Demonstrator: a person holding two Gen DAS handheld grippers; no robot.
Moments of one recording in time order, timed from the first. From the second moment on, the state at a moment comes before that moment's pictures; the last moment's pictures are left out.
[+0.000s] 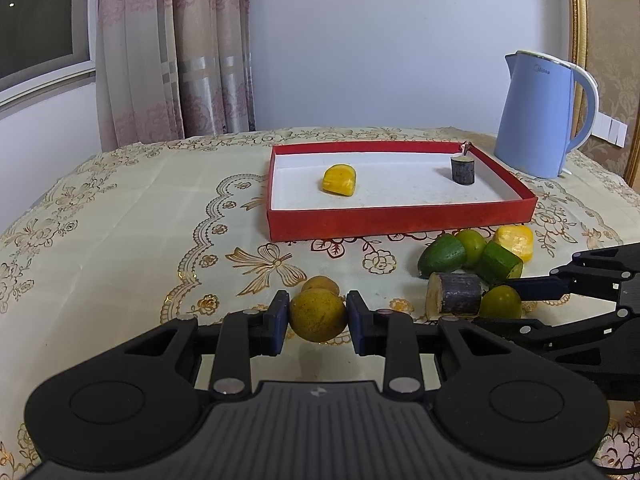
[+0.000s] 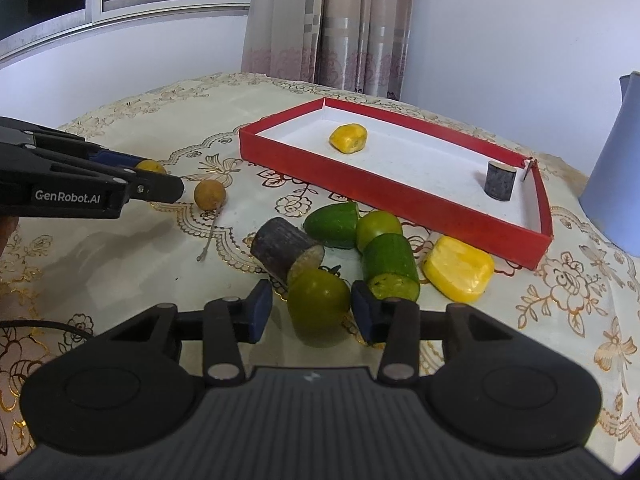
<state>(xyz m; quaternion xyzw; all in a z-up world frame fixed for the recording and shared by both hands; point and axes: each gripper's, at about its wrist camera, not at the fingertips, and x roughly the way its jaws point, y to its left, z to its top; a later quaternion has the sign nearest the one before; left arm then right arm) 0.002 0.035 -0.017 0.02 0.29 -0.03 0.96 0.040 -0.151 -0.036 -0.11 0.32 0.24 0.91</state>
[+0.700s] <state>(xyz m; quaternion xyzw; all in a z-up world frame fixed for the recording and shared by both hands) 0.003 0.034 -0.017 0.02 0.29 -0.03 0.96 0.044 -0.152 -0.040 -0.10 0.32 0.24 0.91</state>
